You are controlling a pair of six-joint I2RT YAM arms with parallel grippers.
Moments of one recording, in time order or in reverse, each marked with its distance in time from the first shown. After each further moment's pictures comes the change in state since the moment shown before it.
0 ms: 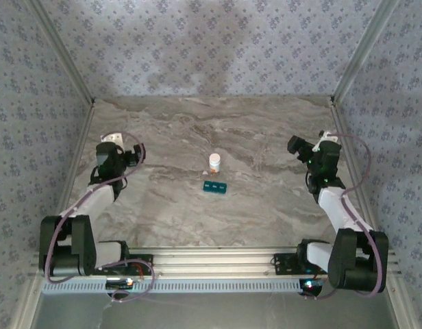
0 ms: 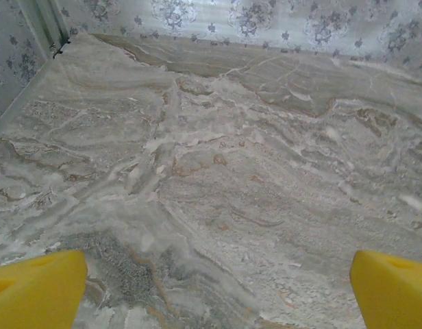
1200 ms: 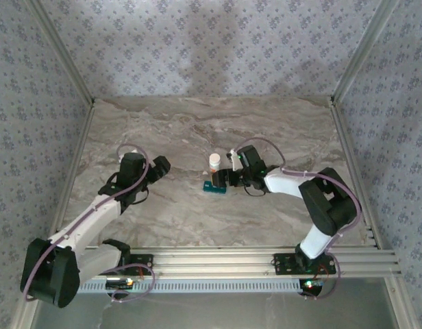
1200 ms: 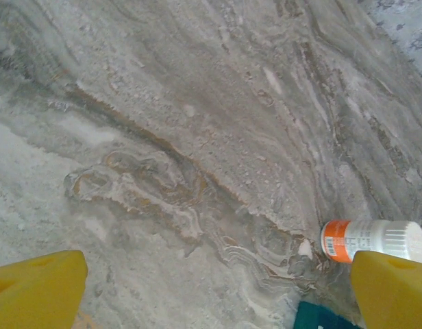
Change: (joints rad) left arm -0.341 -0.190 -0.026 -0.414 -0.010 -0.670; right arm 0.667 0.530 0.220 -0.119 -0.293 0.018
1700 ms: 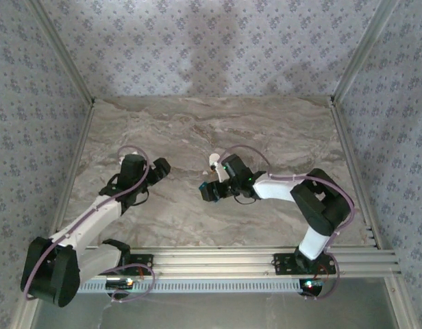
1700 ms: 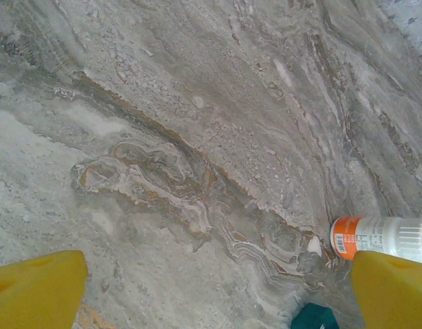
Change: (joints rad) left arm 0.000 0.016 -0.011 0.011 0.000 -0.004; right arm 0.177 0.016 0.010 -0.036 -0.012 -0.032
